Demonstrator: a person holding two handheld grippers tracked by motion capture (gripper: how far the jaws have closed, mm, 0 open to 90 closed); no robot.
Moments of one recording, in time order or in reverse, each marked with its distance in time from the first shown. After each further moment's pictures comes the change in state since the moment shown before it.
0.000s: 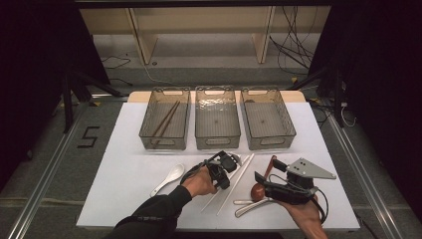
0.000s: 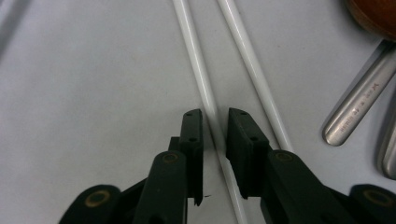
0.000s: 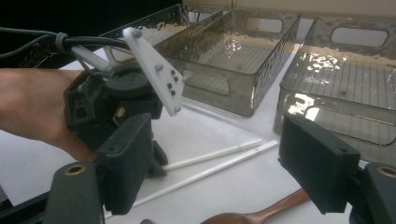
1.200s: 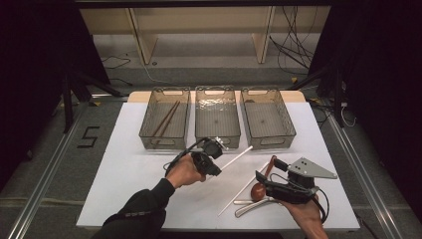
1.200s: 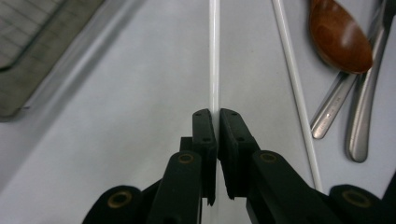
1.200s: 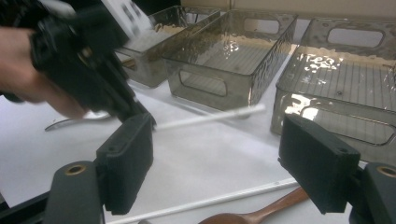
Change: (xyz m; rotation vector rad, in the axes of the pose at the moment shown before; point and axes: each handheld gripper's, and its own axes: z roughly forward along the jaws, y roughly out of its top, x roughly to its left) left arm 0.043 -0.028 -0.053 -0.242 -0.079 -0.070; right arm -0.002 0.000 -0.001 -0.004 -0.004 0.006
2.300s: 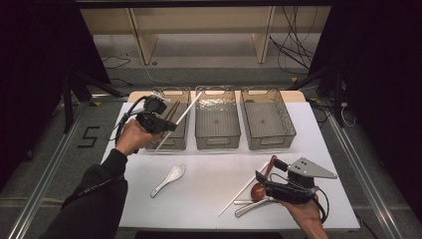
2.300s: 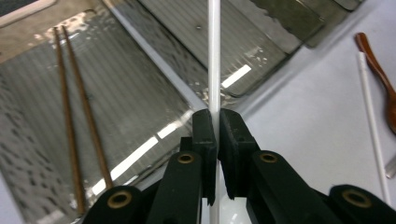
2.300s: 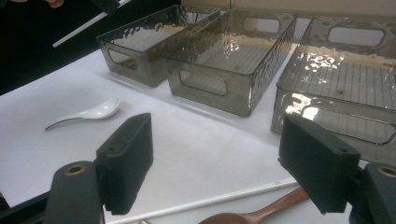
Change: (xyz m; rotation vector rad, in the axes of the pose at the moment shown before) left arm 0.123 -0.026 -0.112 -0.229 0.170 -0.244; right arm 0.000 0.000 0.001 0.002 -0.001 0.003
